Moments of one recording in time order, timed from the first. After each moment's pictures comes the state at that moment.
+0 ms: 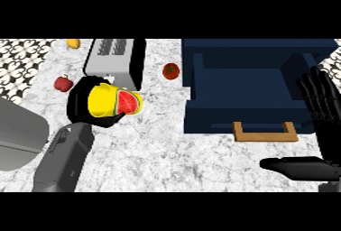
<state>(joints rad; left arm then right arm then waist) -0.58 0.12 0.29 -0.66 0.15 -0.32 -0.86 -0.05 -0.15 -0.12 -1.94 -0.01 0.17 -0.01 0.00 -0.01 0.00</state>
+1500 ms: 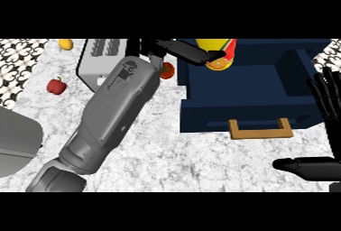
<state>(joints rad) -1.15 0.00 -0.11 -0.74 0.30 0.24 -0.30 -0.05 -0.19 -0.19 -1.91 -0.07 0.23 -0.05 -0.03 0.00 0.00</state>
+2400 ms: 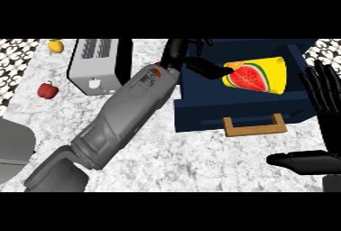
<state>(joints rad) -1.25 0.00 -0.48 -0.48 0.54 0.40 -0.31 -0.10 -0.18 -0.17 -1.89 -0.06 0.23 -0.04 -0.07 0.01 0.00</state>
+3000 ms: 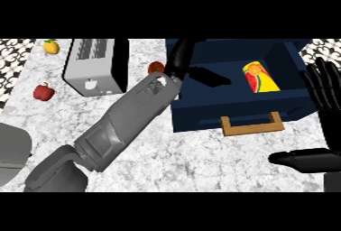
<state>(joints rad) -1.25 0.00 -0.67 -0.45 0.59 0.48 -0.28 -0.12 -0.19 -0.18 -1.87 -0.08 0.25 -0.05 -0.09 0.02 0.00</state>
